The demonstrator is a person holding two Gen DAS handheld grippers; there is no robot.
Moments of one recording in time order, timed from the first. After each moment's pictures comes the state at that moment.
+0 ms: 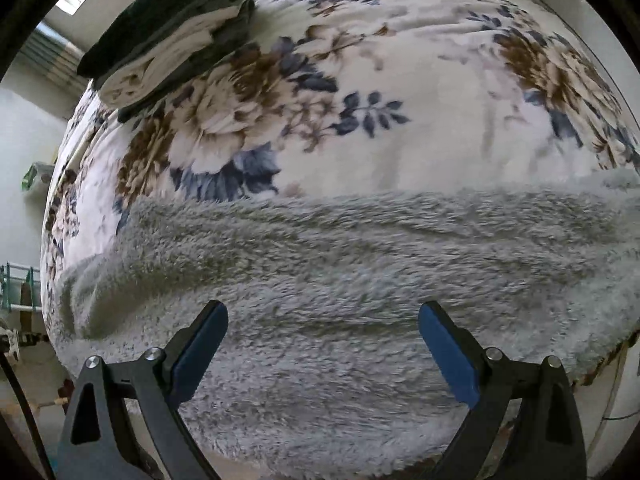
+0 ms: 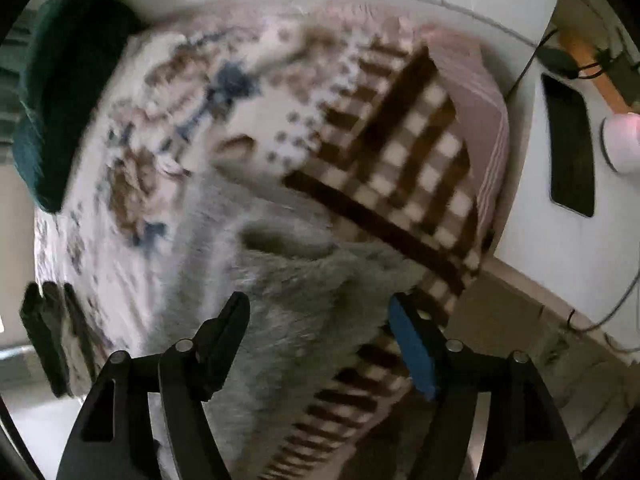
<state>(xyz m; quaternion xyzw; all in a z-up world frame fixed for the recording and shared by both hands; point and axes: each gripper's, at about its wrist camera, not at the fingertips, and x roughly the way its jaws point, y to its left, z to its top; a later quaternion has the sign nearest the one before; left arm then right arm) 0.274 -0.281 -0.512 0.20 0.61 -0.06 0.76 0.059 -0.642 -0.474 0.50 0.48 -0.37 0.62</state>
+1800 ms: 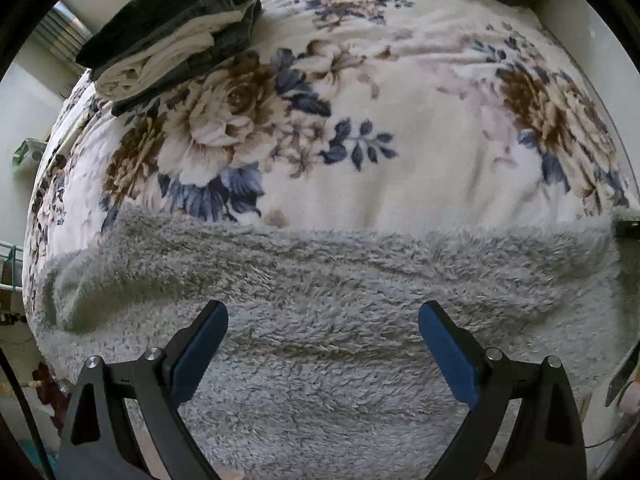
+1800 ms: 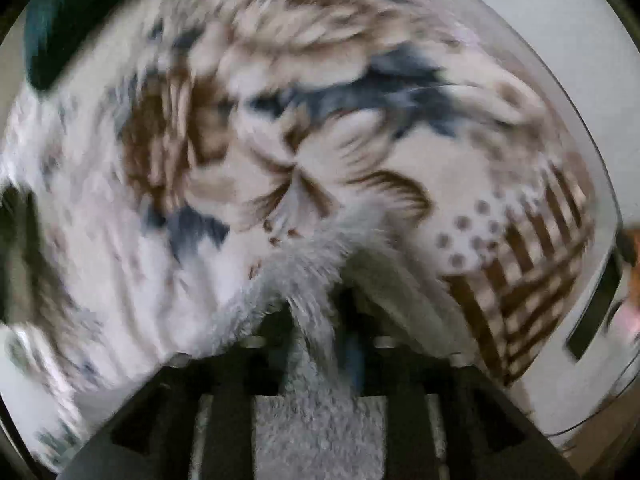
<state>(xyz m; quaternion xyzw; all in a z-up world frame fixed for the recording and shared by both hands) 0.295 -0.286 -0.497 0.13 0.62 -0.06 0.77 0.223 -0.673 -0.467 0.36 0.61 -0.28 0.65</state>
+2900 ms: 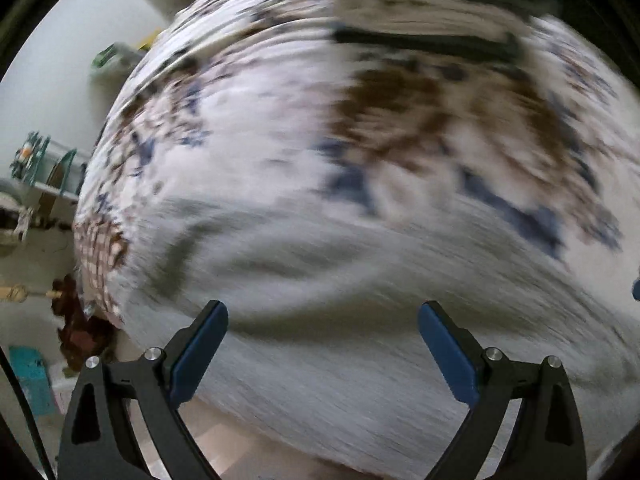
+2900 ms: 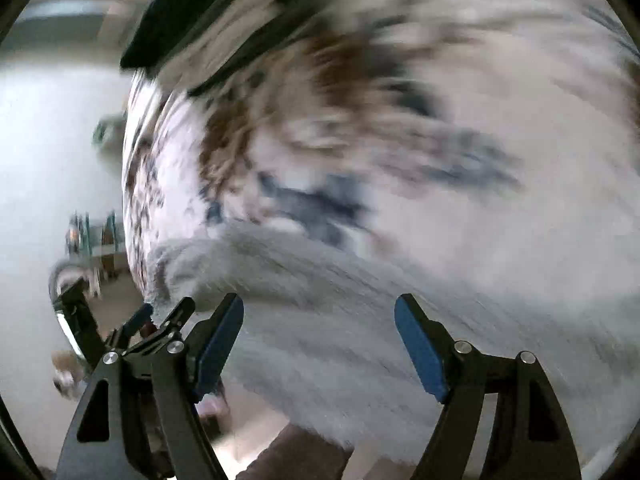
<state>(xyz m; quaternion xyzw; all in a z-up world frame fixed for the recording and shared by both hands) 0.370 -0.006 -0.484 0.07 0.64 0.13 0.75 0.412 -0.307 -0.462 0.26 0.71 0.15 0.64</state>
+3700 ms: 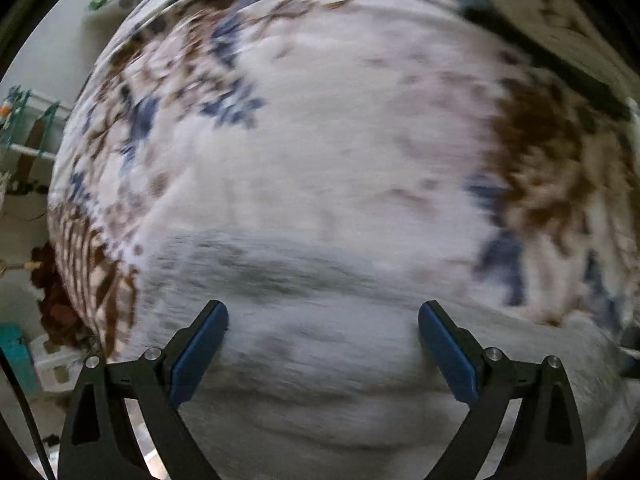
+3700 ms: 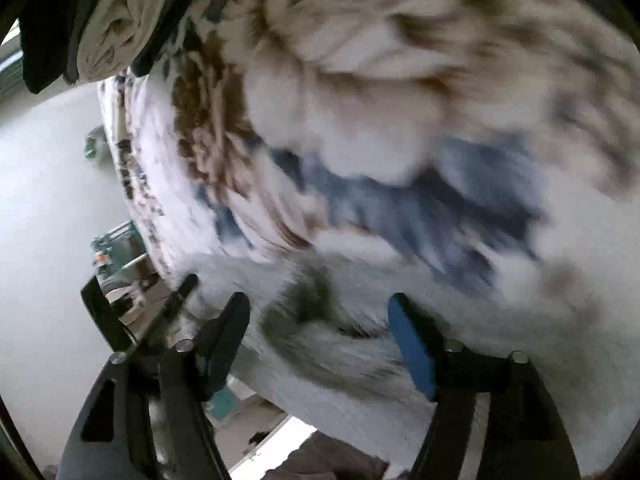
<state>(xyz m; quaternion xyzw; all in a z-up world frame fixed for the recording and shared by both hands) 0.435 0.107 -0.536 0.00 0.69 0.12 0.71 0.431 -0.232 -0.571 0.39 0.77 0.15 0.49</state>
